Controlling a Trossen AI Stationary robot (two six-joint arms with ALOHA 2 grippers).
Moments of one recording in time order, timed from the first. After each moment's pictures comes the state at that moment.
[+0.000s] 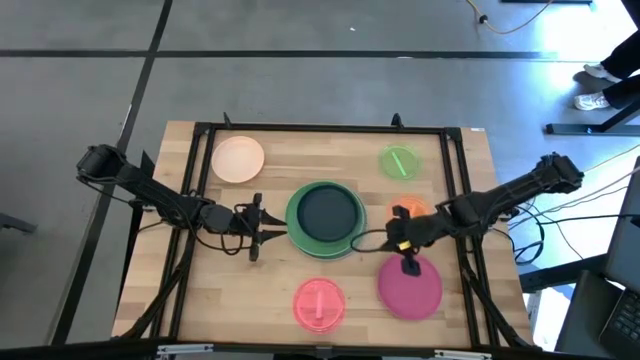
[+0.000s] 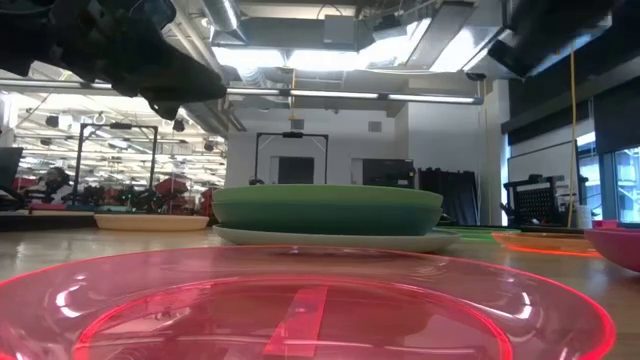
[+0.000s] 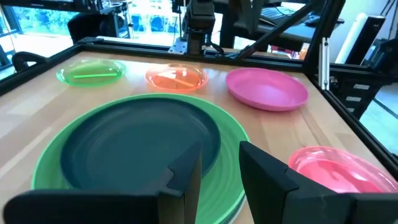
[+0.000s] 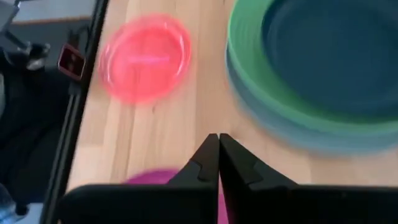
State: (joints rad) left arm -0.33 1.12 0.30 0.58 -0.38 -0.20; right arm 0.41 1.16 0.88 -0.55 0.06 0.40
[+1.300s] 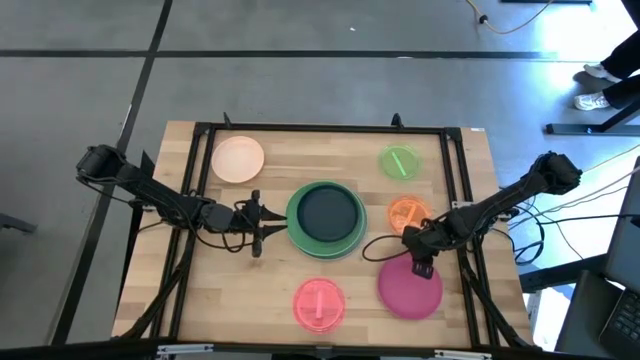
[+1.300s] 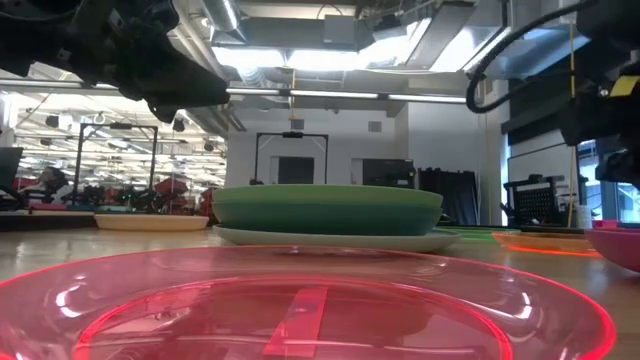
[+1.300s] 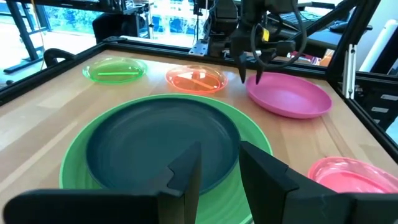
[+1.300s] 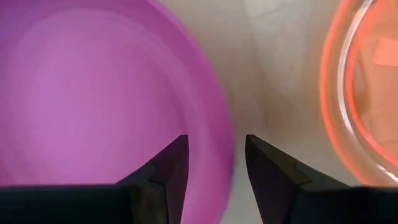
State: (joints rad) left arm -0.32 1.12 0.30 0.58 -0.46 -0.23; right arm 0.47 1.17 0.52 -0.64 -0.09 0.81
